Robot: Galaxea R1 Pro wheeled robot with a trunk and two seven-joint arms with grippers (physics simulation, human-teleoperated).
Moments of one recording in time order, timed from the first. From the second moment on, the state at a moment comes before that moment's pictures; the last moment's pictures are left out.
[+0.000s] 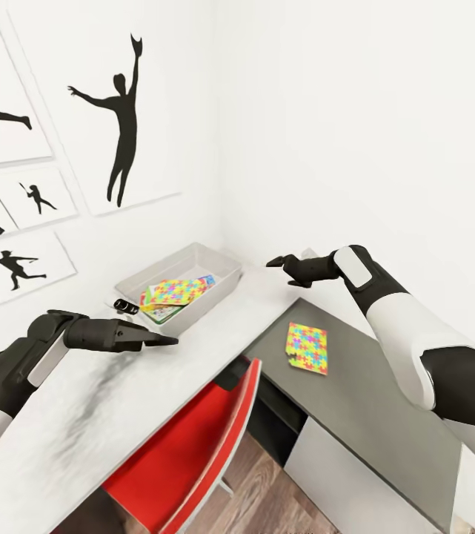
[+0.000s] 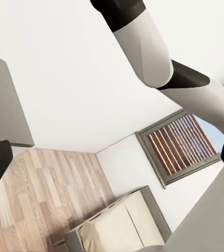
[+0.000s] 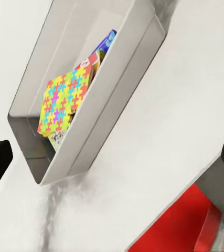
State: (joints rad) left arm -0.86 0.46 -0.36 -1.13 0.60 1.04 -1.57; right arm -1.37 -0.05 0.15 -0.45 -0.85 0.90 0.07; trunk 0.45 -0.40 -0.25
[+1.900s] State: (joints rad) left arm -0.86 0.46 -0.36 -1.13 0.60 1.04 -1.57; right arm -1.37 -0.03 0.16 -0.45 -0.85 0.87 0.06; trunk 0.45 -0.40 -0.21
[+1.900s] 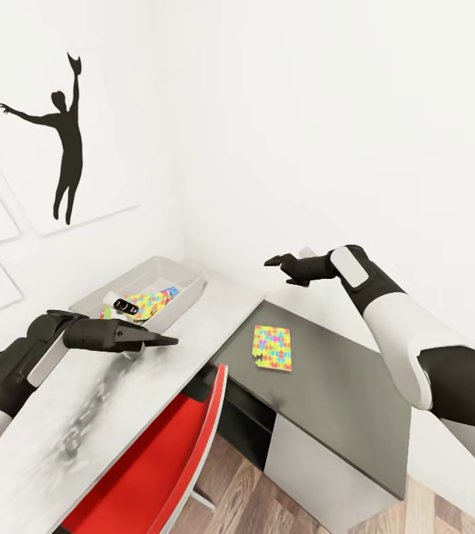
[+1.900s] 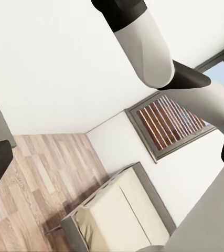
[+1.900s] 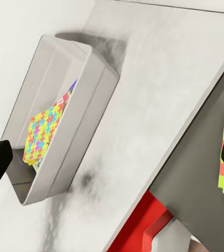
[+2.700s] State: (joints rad) left arm -0.86 0.46 -0.36 -1.13 0.60 1.04 -1.57; right arm -1.37 -0.03 0.16 -0.45 -0.85 0.87 0.06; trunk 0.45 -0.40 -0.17
